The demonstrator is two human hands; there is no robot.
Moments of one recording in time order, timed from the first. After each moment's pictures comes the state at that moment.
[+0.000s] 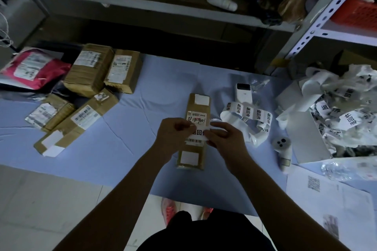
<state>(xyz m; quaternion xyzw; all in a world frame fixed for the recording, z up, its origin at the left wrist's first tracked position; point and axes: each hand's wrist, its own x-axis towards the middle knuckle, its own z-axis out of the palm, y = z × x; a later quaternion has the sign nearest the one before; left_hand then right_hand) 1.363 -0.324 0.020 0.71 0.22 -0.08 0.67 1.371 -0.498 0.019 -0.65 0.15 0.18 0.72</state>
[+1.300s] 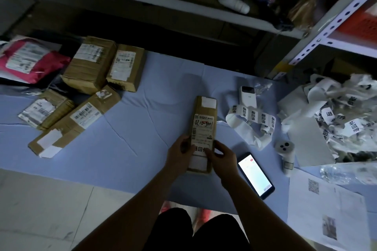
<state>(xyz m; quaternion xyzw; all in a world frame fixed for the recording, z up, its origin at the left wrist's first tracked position) 1.334 -0.317 -0.098 0.76 0.18 -0.09 0.62 1.342 -0.476 -0.060 -0.77 0.19 0.16 0.58</state>
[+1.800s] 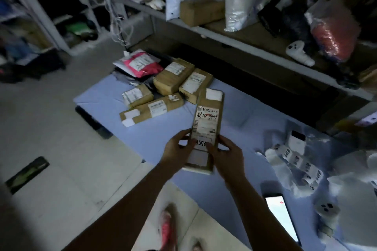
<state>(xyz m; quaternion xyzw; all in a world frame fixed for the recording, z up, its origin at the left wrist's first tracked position) 1.250 -0.251 0.036 0.74 0.30 0.11 0.59 1.328 -0.402 0.031 -0.80 -0.07 0.18 0.57</state>
